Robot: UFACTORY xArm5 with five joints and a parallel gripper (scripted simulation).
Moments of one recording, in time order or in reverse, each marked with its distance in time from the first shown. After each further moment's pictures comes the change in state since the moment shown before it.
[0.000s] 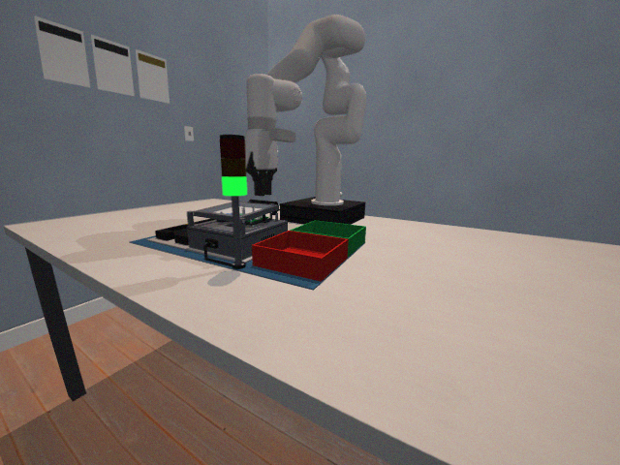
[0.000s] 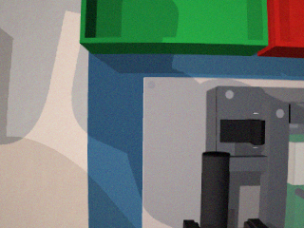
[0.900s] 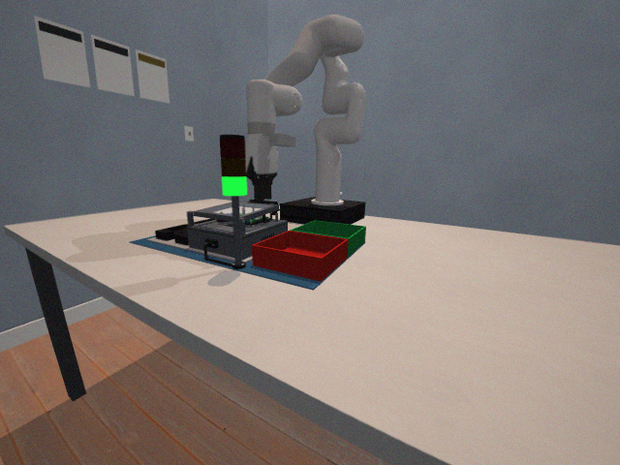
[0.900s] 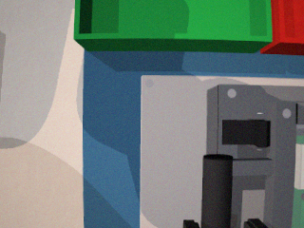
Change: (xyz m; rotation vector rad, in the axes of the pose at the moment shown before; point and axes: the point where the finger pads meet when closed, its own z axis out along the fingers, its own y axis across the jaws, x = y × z) arm 0.000 0.001 0.012 -0.001 0.000 0.000
